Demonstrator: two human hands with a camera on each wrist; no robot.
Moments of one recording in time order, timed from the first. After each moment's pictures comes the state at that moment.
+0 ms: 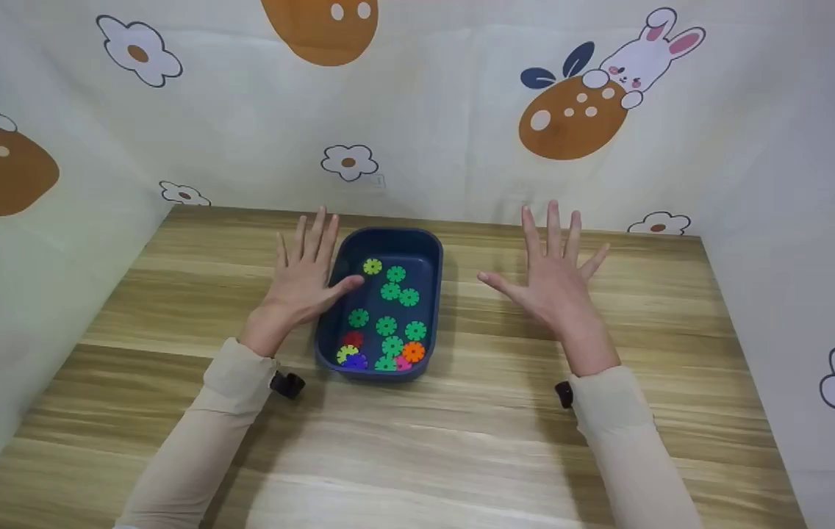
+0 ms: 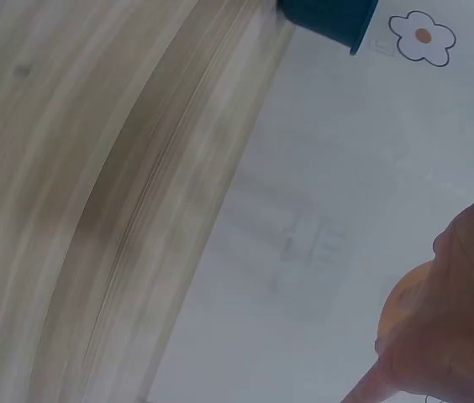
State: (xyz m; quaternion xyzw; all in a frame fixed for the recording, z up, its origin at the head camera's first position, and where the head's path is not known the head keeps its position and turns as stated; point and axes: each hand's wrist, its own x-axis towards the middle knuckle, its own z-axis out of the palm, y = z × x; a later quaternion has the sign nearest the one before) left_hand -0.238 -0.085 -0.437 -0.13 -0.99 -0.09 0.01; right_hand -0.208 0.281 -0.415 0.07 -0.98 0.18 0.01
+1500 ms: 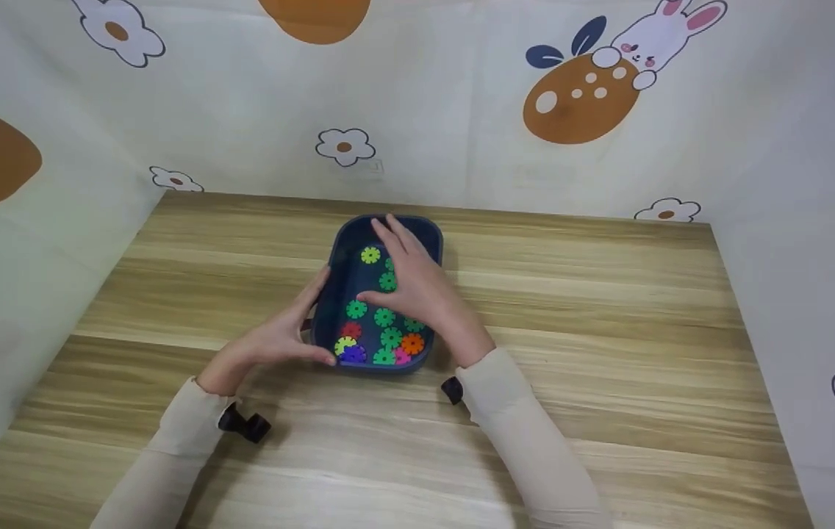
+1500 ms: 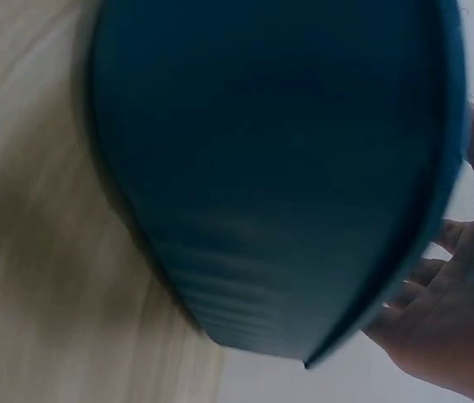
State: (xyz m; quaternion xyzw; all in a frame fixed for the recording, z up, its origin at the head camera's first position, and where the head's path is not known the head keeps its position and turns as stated) left_hand -0.189 -0.124 -0.466 -0.23 -0.83 -0.47 -0.20; right_hand -0.221 0.133 -0.429 0.23 -0.90 0.36 -0.04
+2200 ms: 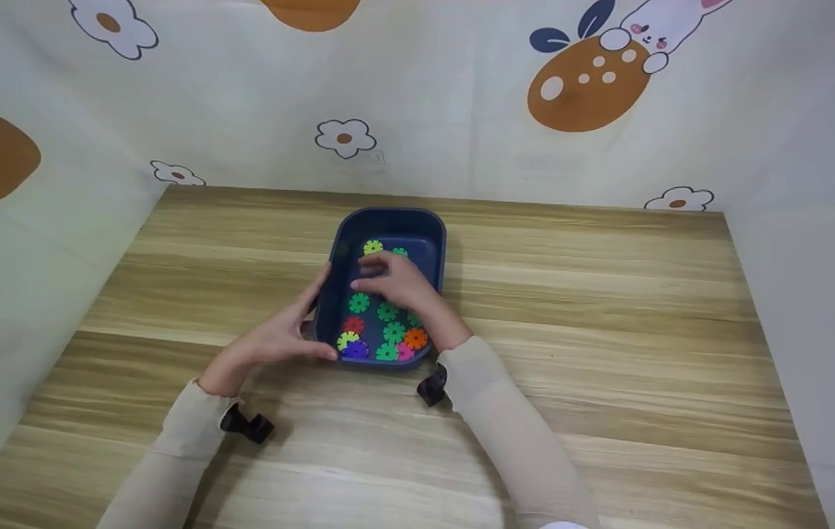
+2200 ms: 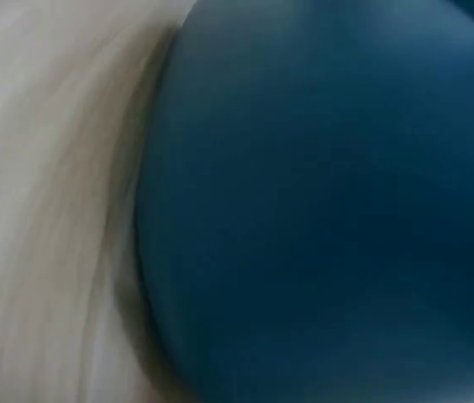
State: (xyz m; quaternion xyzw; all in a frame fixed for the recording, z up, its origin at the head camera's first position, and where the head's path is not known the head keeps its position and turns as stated) left_hand -0.181 -0.125 -0.472 -0.21 -0.81 -0.51 -0.21; right_hand -0.236 0.106 -0.461 0.11 -0.78 0.57 -0.23
